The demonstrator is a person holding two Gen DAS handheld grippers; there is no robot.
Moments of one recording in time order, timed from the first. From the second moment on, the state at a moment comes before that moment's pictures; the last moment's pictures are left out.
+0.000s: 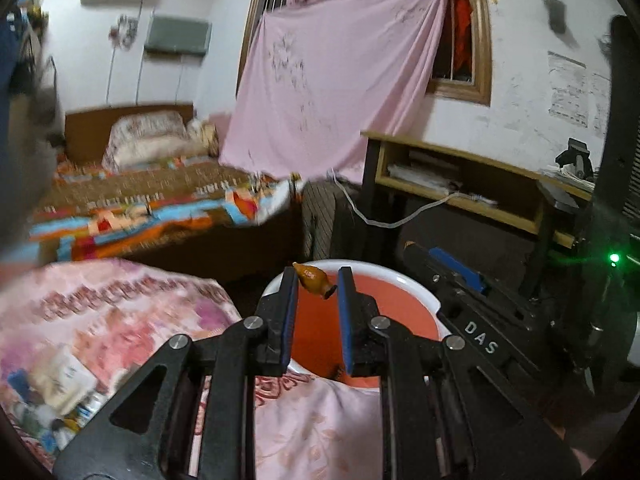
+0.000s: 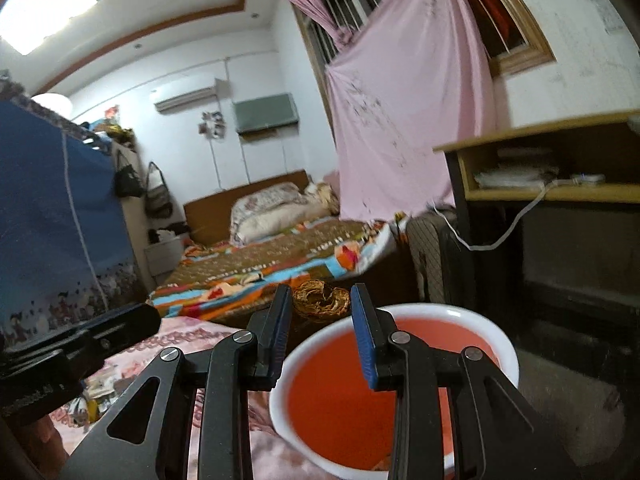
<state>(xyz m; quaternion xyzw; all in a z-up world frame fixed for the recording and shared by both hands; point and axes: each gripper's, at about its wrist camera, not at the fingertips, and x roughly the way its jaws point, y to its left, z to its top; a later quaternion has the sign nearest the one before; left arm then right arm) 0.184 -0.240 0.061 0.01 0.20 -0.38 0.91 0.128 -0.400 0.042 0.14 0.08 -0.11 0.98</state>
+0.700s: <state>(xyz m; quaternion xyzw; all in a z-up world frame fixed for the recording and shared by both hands) 0.228 -0.276 0.025 -0.03 0.35 -0.38 0.86 0.139 -0.417 0.027 0.18 0.15 -0.12 0.97</state>
